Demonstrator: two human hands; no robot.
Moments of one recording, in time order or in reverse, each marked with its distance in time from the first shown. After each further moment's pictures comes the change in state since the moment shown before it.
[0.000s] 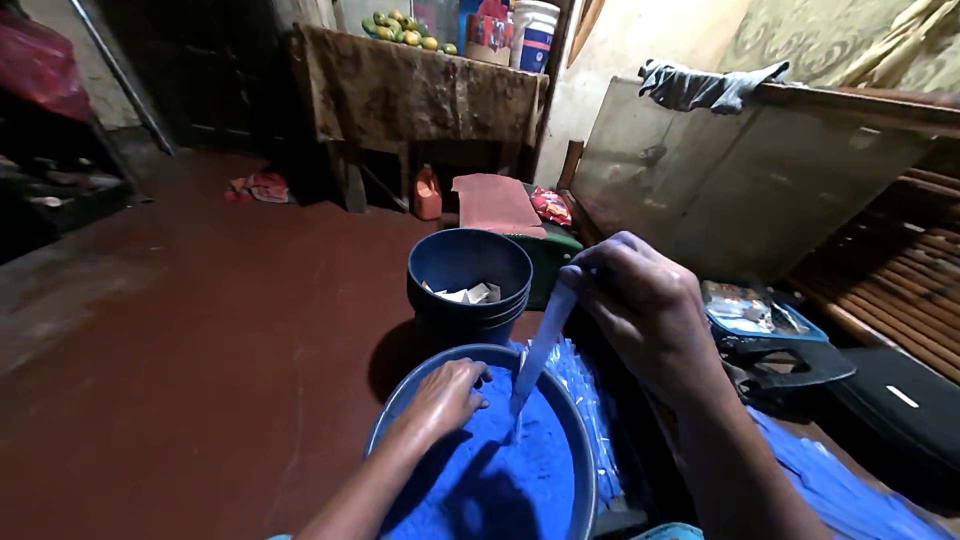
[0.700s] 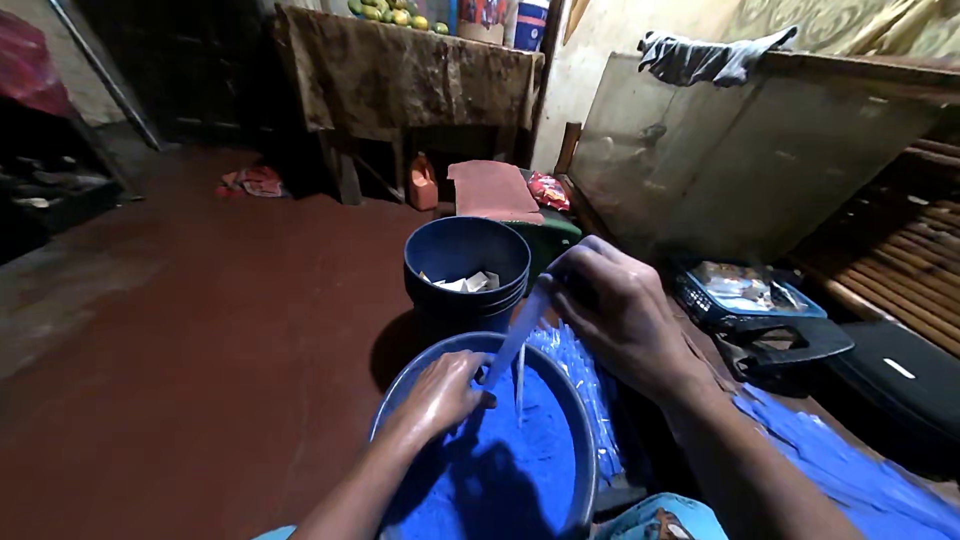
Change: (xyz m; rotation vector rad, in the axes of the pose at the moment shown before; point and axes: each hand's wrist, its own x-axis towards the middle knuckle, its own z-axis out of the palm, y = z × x) left_hand -0.014 0.004 -0.001 -0.035 0.022 0.046; right_hand -0.012 -0.003 0.012 0.019 -0.077 0.010
